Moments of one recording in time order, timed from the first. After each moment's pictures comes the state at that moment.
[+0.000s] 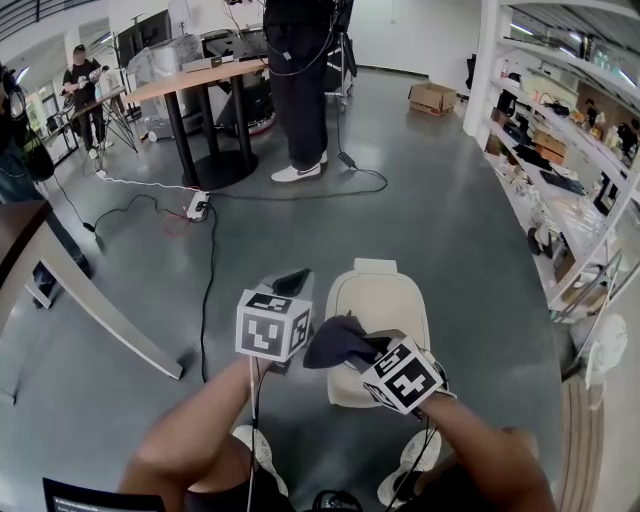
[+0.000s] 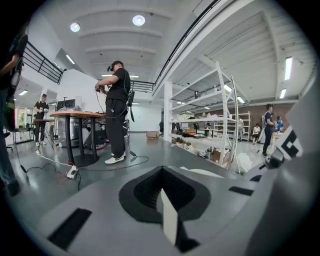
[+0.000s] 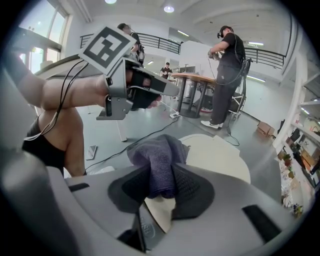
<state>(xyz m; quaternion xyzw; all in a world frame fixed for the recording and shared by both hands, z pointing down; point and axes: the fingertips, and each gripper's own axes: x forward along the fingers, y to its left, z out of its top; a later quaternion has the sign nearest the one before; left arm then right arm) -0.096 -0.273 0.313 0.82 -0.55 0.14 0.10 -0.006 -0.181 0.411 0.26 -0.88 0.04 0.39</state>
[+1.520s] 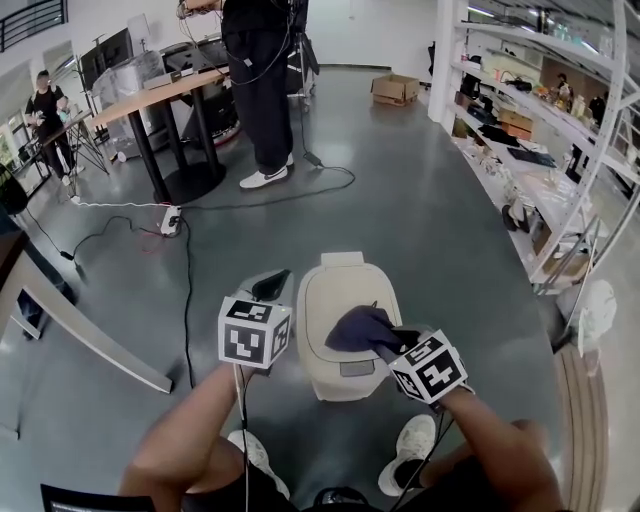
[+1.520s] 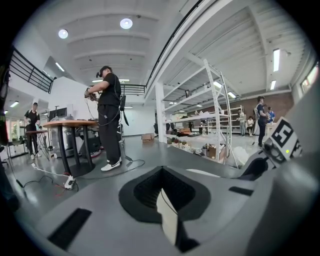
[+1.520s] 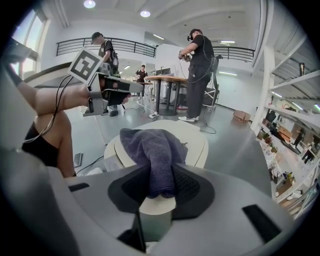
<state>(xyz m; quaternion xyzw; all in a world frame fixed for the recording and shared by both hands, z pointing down) -0.062 -0.264 0.309 0.83 -0.53 0.15 0.05 0.105 -0.185 0.415 0.38 -0.85 0.09 0.36</state>
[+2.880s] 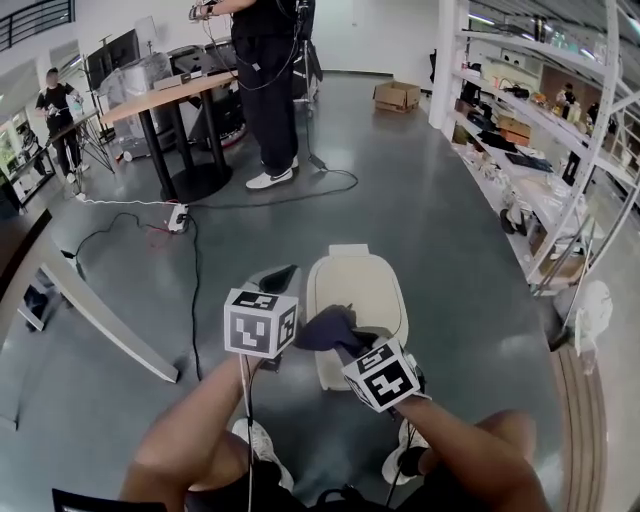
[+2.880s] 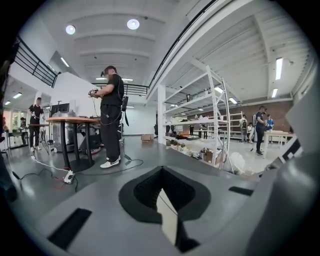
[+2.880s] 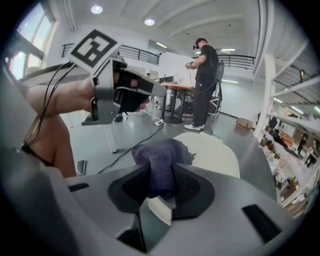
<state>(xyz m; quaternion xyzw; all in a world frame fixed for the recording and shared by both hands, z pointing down) -0.070 -0.216 0.290 0.83 -0.53 0.13 0.07 0.009 -0.133 0.400 0.38 -0.87 0.06 0.32</state>
